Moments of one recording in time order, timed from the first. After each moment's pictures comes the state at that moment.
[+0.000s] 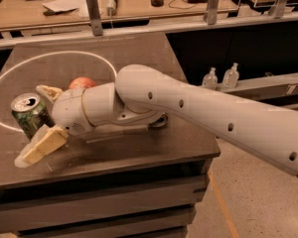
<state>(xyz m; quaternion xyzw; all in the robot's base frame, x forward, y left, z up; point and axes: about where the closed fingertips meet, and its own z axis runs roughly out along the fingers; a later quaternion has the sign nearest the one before) 0.444 0.261 0.881 -0.61 0.49 0.41 0.46</state>
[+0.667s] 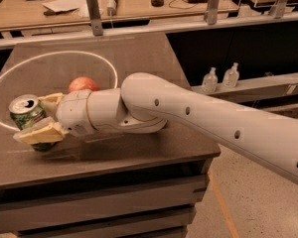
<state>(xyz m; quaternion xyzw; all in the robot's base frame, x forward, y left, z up) 0.453 0.256 0.881 -0.57 0.51 0.42 0.48</state>
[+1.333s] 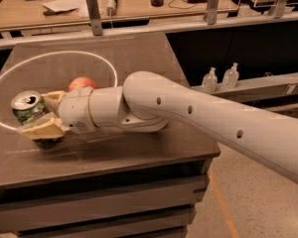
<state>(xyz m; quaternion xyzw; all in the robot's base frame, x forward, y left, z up) 0.460 0.252 0.886 -0.56 0.52 0.42 0.49</state>
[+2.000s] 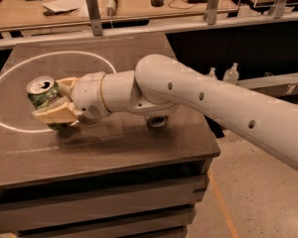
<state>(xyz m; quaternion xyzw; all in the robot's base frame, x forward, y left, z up) 0.487 0.225 0.902 -0.56 0.54 0.39 0.49</state>
